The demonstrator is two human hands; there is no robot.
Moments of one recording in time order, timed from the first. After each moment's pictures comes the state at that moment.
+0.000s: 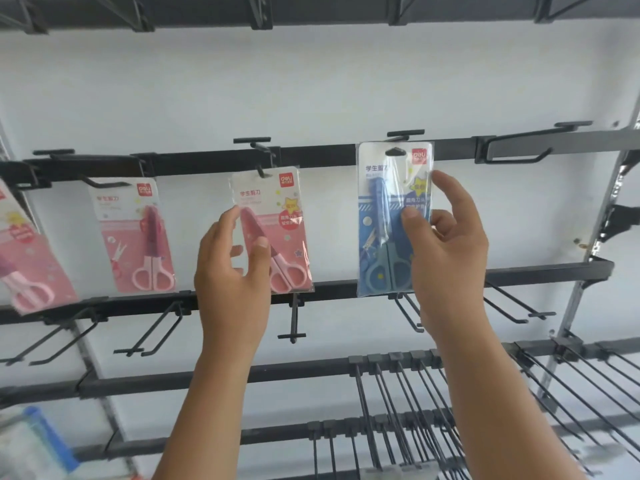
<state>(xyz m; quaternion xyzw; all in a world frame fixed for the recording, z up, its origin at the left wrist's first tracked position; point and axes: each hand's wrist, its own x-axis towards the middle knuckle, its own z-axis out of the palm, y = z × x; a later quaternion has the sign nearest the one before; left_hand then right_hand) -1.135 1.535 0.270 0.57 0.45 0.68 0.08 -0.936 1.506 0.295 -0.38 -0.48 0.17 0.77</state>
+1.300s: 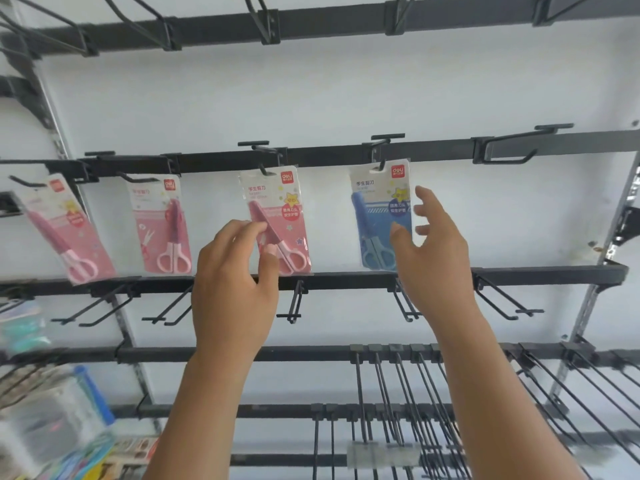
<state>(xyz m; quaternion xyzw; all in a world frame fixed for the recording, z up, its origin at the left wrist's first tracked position) -1.127 1.481 0.270 0.63 0.53 0.55 -0.15 -0.907 1.505 0.287 -0.52 -0.58 0.09 0.62</state>
